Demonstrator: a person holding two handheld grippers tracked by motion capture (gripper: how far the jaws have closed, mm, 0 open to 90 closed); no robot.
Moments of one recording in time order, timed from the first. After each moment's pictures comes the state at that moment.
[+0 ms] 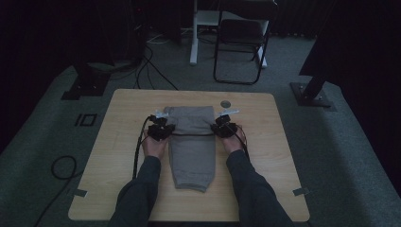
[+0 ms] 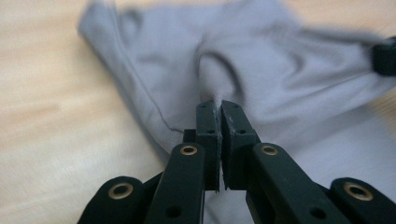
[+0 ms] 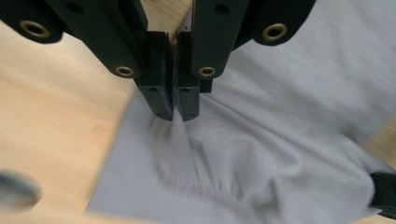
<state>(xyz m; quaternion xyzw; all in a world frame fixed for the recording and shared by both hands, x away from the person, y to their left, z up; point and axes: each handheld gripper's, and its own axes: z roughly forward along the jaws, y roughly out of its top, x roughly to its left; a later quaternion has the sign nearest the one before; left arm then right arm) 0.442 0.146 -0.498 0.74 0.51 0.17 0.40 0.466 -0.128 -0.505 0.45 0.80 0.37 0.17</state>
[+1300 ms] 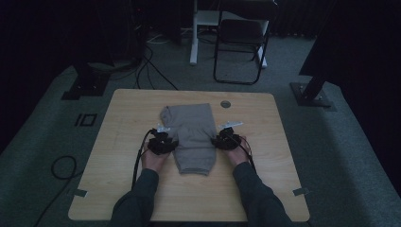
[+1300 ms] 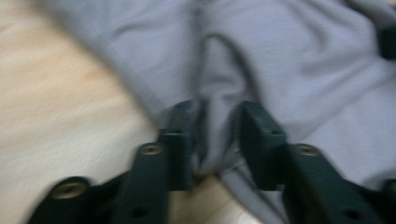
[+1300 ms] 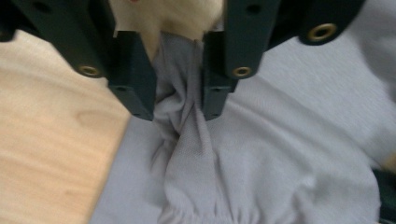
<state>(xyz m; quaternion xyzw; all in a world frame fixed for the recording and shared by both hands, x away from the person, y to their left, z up) 0.414 0.144 -0.539 0.79 0.48 0.13 0.37 0.437 -0.145 -0.537 0.44 0.81 0.36 0.13</state>
